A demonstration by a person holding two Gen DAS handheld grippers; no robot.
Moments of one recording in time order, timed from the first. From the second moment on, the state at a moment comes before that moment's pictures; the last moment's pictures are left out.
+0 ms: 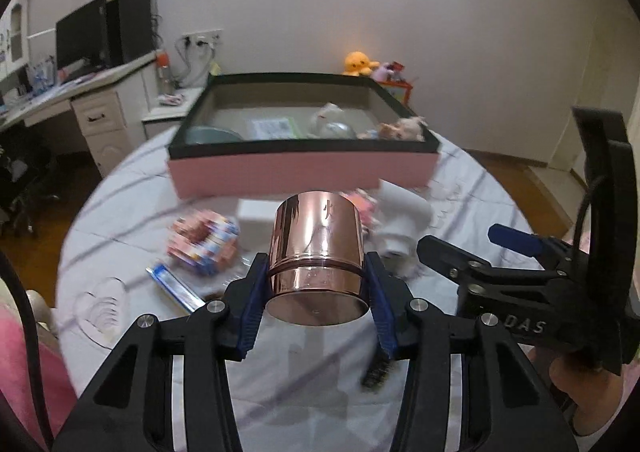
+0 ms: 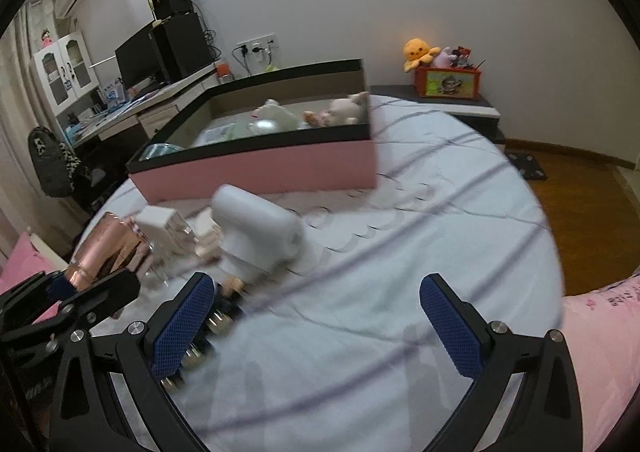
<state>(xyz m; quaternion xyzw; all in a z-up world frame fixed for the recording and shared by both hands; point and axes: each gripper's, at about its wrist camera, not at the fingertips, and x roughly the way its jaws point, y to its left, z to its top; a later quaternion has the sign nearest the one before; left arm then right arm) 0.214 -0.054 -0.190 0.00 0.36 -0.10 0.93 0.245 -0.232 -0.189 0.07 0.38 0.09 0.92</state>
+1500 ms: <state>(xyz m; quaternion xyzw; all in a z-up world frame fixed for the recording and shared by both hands) 0.390 -0.021 -0.152 0.02 0.38 -0.12 0.92 0.360 -0.192 -0.127 0.00 0.33 0.09 0.94</state>
